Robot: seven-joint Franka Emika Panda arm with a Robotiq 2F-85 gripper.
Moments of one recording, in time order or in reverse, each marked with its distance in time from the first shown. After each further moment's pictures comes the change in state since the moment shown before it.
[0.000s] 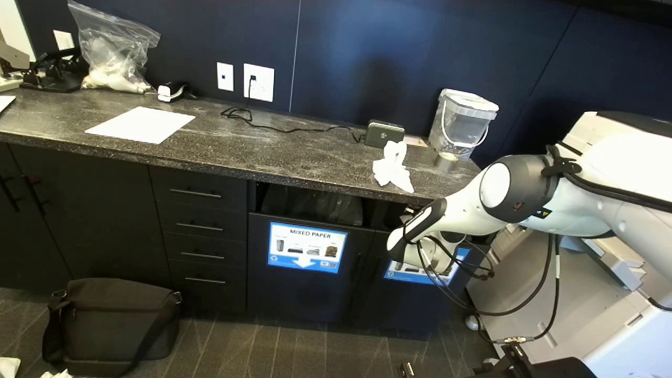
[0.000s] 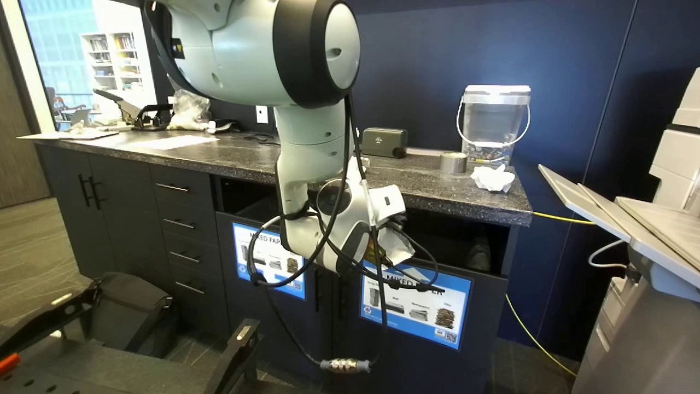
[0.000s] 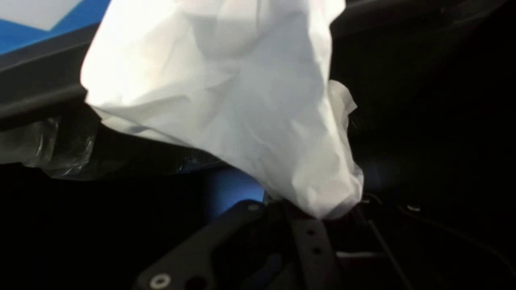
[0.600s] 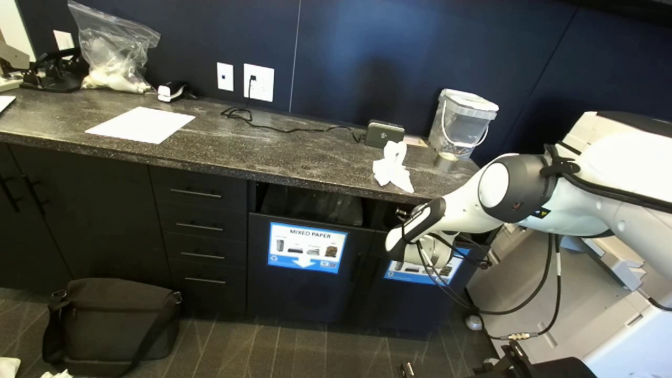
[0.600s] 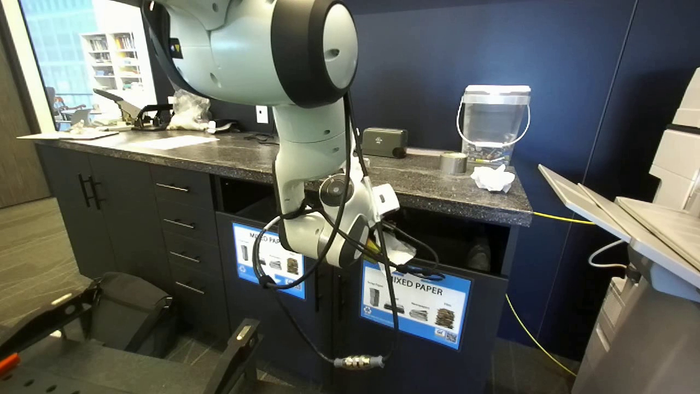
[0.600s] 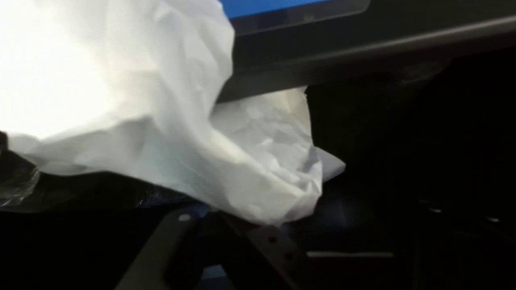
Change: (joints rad) arm 0.008 -0.001 0.000 0.026 -0.103 -0.132 0.001
